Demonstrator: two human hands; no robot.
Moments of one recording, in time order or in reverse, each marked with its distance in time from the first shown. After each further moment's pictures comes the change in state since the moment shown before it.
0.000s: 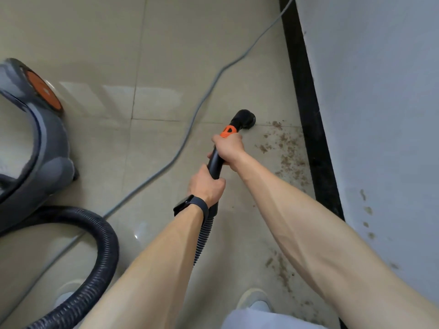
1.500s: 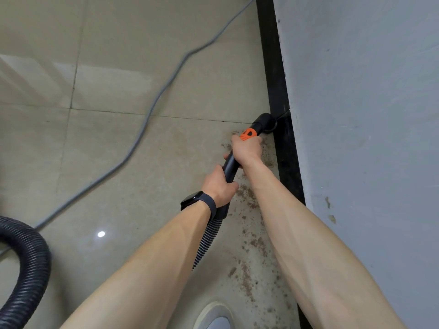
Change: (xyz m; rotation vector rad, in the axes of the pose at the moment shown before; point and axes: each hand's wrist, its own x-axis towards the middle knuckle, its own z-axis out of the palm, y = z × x) left_hand 0.020 0.066 0.097 0.016 -0.324 0.116; right_hand 0.042 0.015 -0.126 -0.086 0.283 0.036
